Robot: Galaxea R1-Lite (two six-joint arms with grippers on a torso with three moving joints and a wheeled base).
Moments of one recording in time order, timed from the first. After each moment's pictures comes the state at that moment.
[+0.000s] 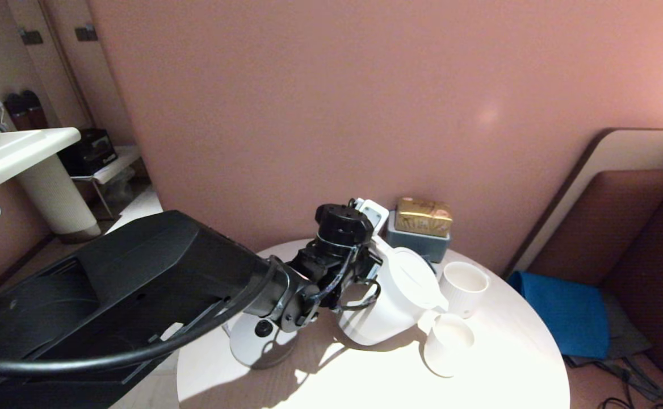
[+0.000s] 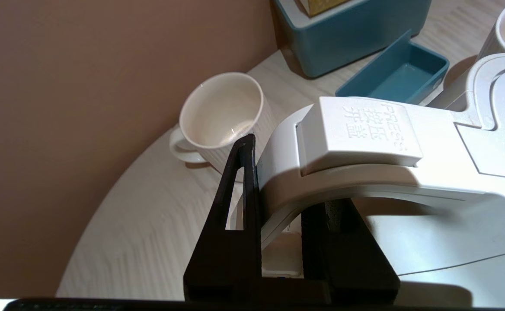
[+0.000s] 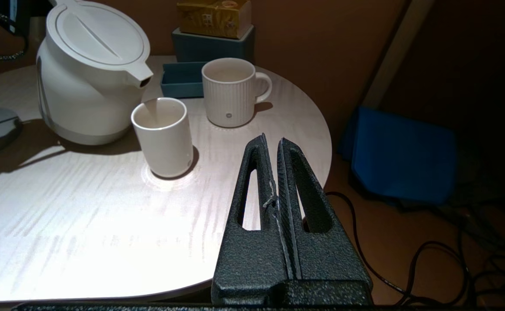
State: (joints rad) left arm -0.77 2.26 -1.44 -0.59 0.30 0.25; right arm 0.00 0.00 -0.01 0.02 -0.02 0.03
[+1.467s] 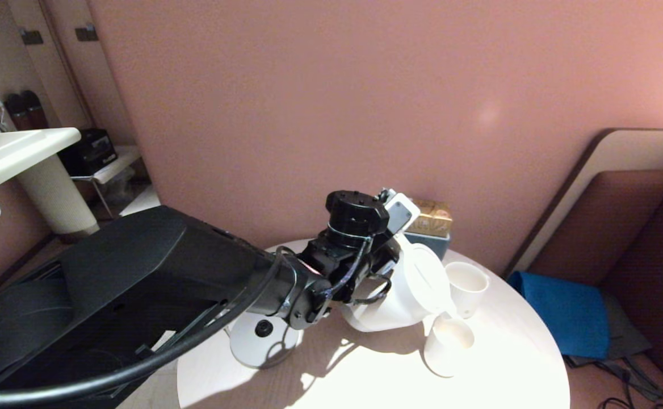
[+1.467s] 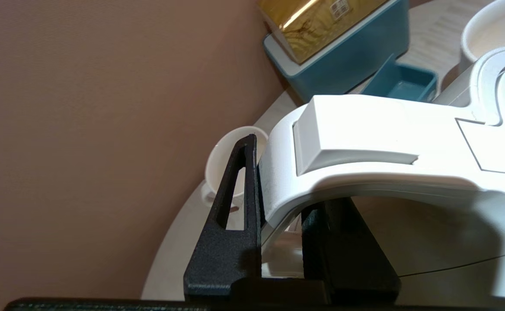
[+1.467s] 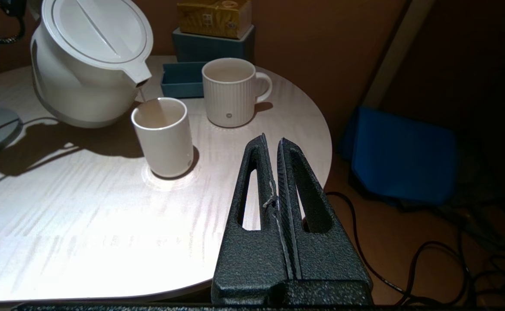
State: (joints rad) left arm -0.81 2.24 -1.50 -0.59 0.31 0.51; right arm 0.00 0.00 -0.01 0.02 -0.02 0.03
